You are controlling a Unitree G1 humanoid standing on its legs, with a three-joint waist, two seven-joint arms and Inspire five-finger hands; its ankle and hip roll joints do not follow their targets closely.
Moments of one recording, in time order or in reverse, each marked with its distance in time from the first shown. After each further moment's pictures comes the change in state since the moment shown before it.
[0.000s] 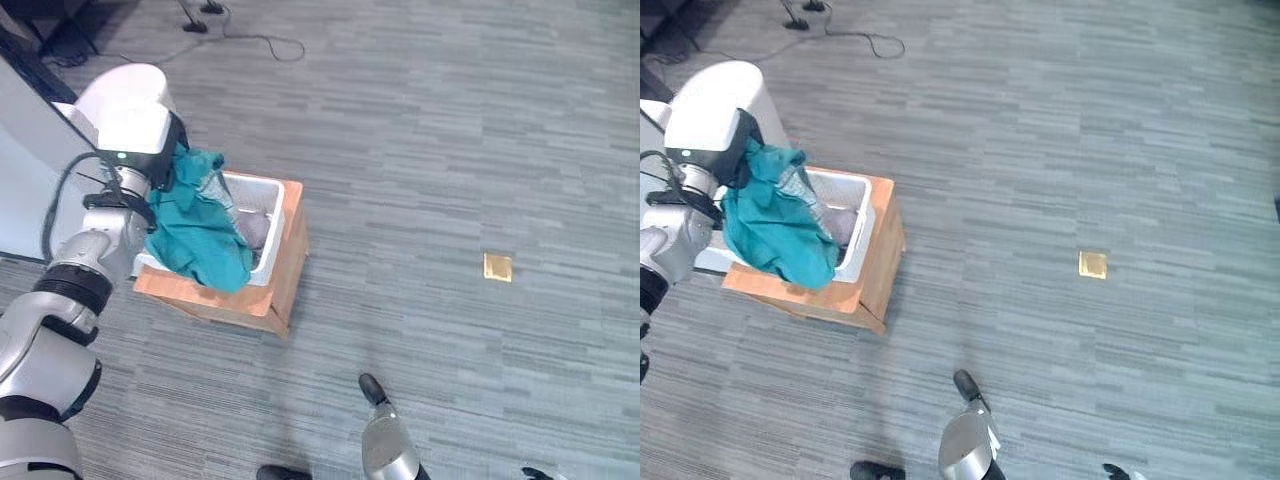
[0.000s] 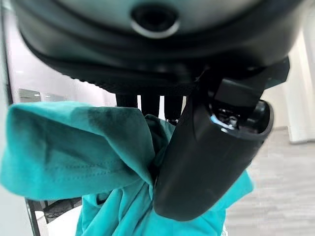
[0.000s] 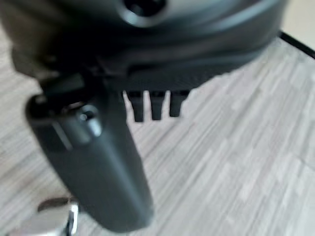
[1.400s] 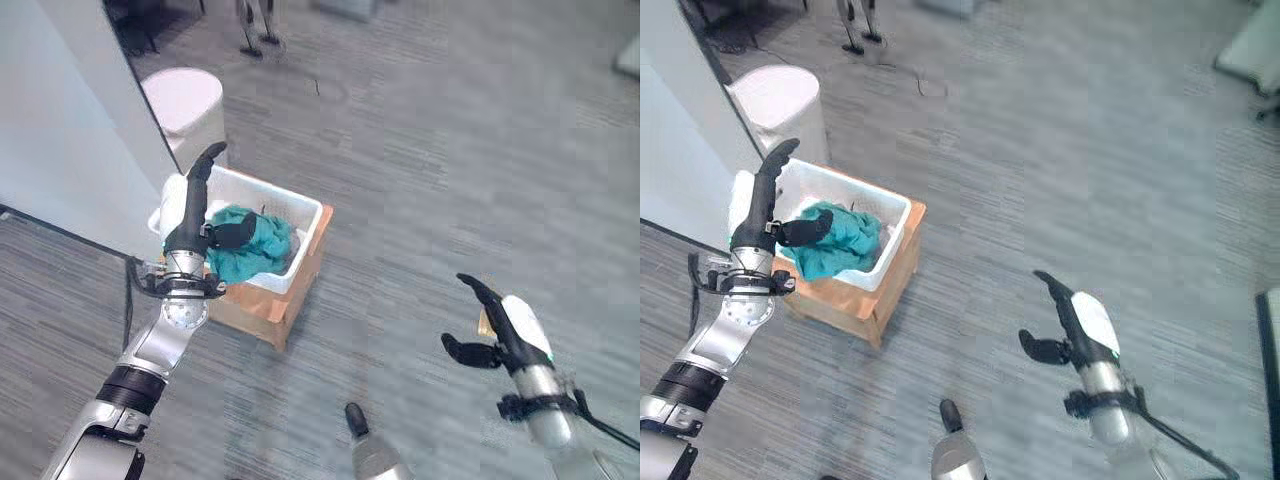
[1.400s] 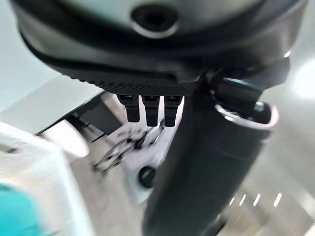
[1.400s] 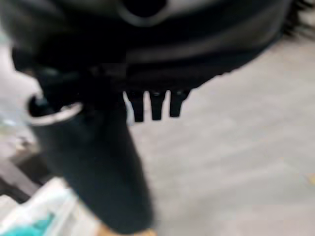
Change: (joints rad) left arm 0.599 -0.326 0.481 -0.617 -0.445 -0.160 0.059; right arm -0.136 -0.116 -0.065 -0.909 -0.150 -0.019 -0.099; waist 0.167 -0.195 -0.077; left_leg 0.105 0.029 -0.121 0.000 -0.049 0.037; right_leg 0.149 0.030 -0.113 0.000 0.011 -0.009
